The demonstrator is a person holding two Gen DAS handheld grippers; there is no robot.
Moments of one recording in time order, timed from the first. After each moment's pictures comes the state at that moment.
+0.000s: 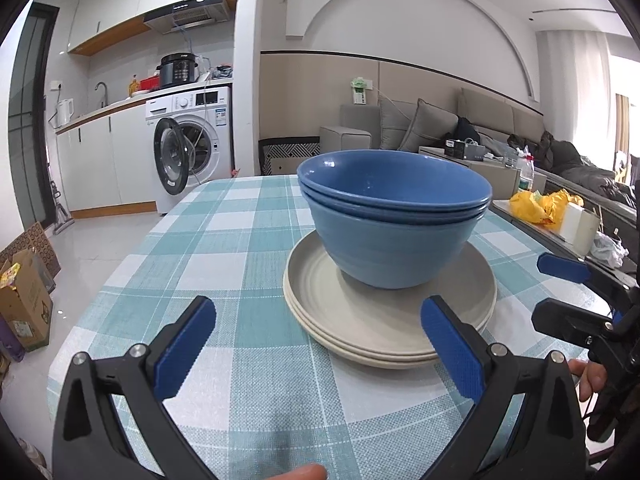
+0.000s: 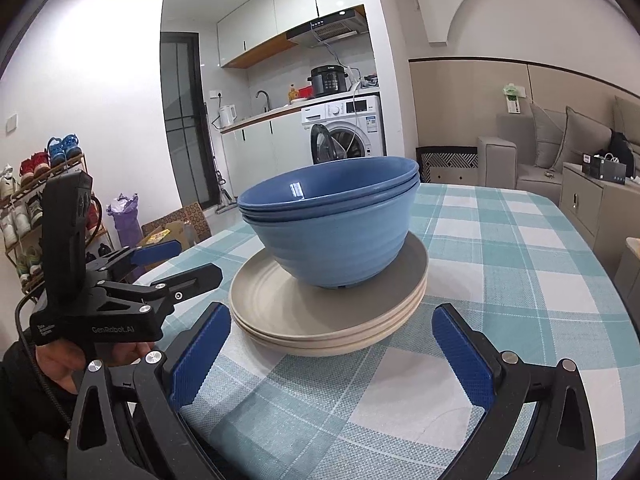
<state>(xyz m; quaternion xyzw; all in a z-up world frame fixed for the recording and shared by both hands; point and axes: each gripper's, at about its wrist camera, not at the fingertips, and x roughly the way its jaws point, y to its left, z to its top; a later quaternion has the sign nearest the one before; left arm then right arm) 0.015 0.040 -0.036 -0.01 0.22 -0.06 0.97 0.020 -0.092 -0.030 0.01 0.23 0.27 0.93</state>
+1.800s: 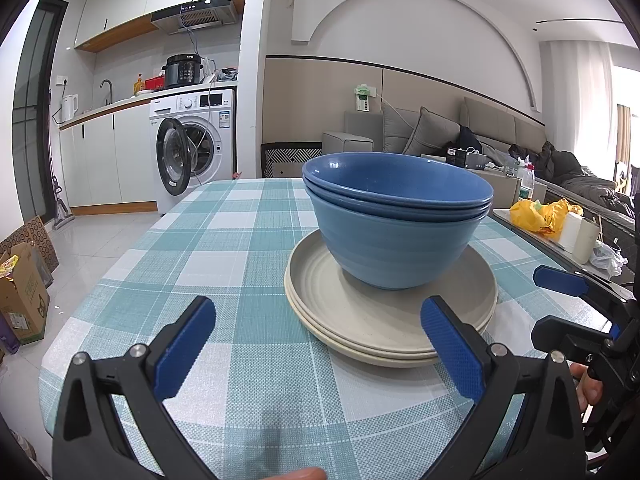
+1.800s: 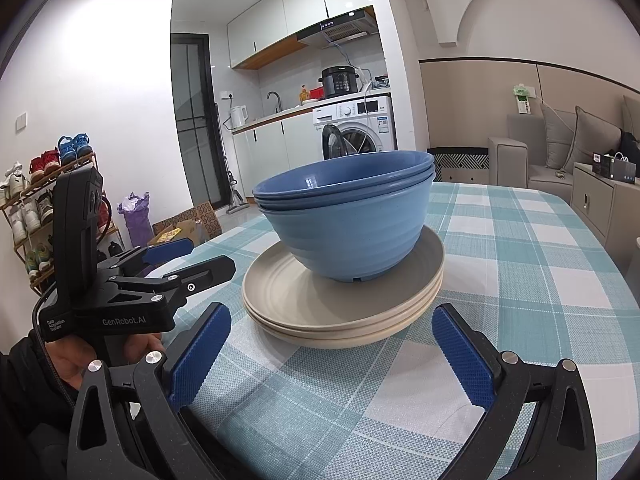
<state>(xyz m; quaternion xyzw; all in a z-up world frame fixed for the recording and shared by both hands) 0.010 0.040 -0.041 -0.02 0.21 -0.05 0.98 0.014 -0.089 -0.039 0.01 0.23 0.29 0.93</state>
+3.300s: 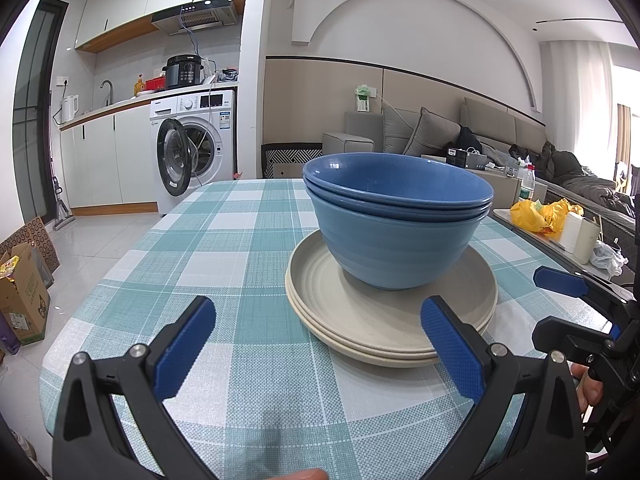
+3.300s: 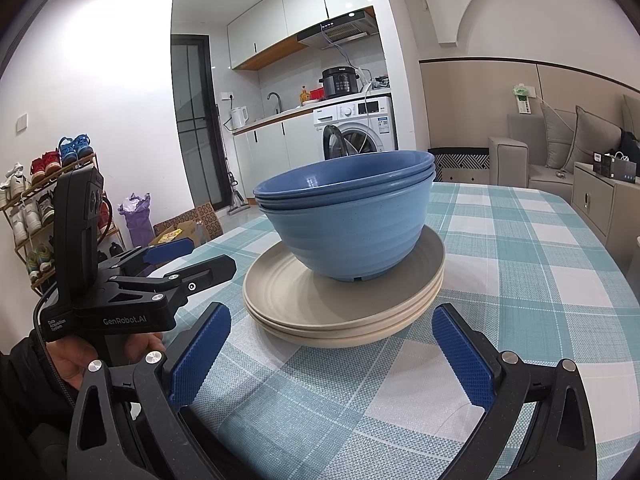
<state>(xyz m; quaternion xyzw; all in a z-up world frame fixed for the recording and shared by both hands) 0.010 0.040 -0.042 -0.02 0.21 -0.05 0.98 0.015 -0.089 -0.040 0.01 0.23 0.29 0.93</state>
